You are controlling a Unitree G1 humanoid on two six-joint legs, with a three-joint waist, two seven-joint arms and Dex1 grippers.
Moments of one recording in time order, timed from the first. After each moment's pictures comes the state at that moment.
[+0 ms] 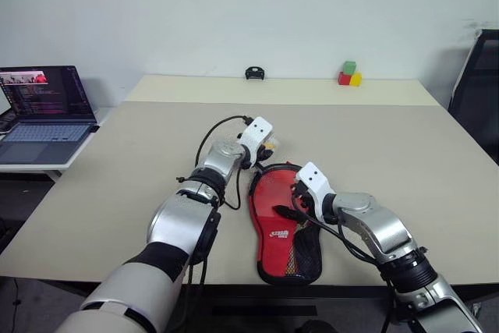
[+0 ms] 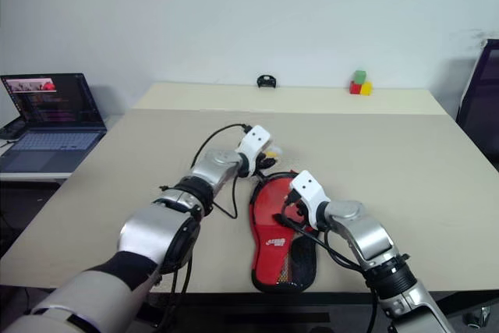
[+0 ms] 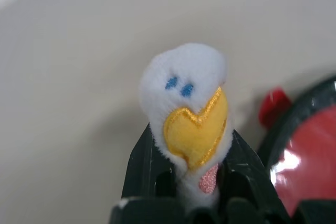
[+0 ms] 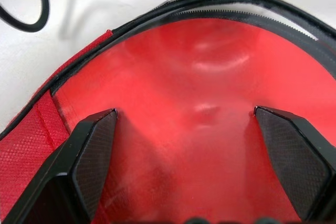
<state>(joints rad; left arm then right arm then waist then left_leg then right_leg) -1.27 0.13 -0.11 1.36 0.15 0.06 -0.53 -0.48 -0.34 0.32 -0.04 0.17 0.76 0.58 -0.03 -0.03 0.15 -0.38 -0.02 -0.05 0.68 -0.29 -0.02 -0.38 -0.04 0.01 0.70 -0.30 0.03</state>
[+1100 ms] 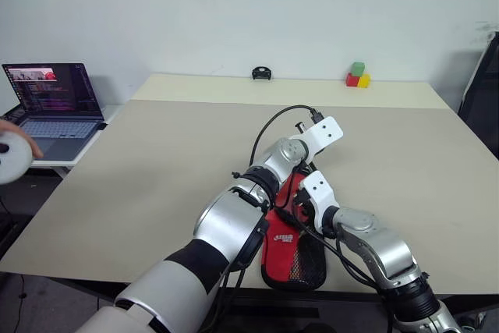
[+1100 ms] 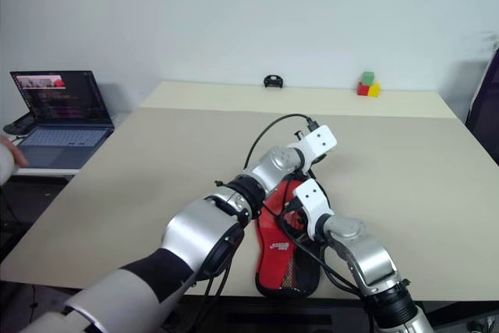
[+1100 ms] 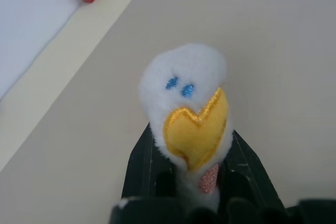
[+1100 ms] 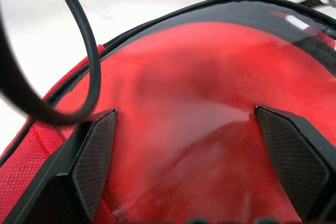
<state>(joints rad) -1.38 -0.15 -0.16 1.42 0.37 -0.04 -0.35 -0.33 -0.27 0.28 -0.22 0.16 0.81 0.40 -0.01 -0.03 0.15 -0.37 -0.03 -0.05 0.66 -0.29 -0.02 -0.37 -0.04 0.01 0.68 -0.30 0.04</state>
